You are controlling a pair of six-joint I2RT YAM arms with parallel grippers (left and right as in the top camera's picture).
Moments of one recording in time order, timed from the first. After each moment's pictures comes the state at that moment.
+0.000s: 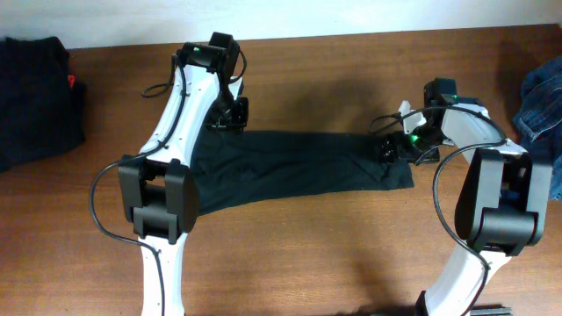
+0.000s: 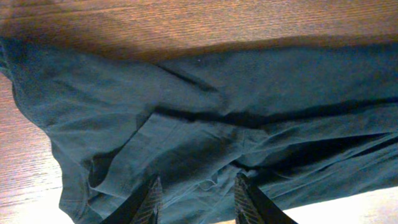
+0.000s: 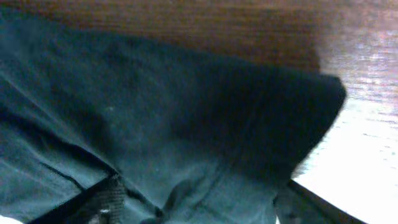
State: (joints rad) left arm -0.27 2.35 2.22 -1.42 0.08 -0.15; right arm -0.16 2.04 1.39 -0.88 -0.26 -0.19
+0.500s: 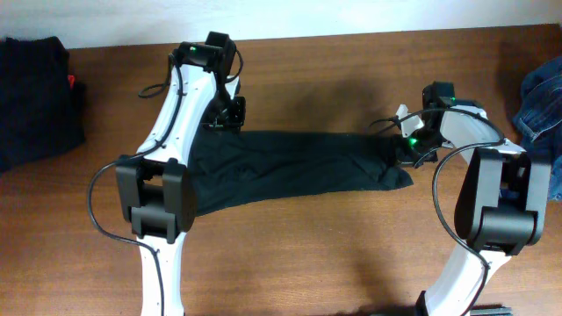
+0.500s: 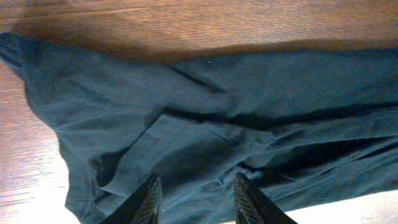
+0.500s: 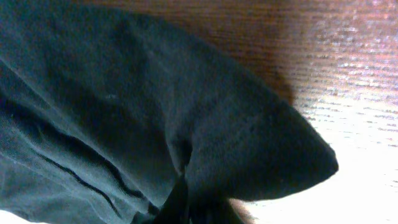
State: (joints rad) left arm -0.25 2.35 2.22 -1.42 0.08 -0.15; right arm -0.16 2.05 1.37 -0.88 -0.28 -0.21
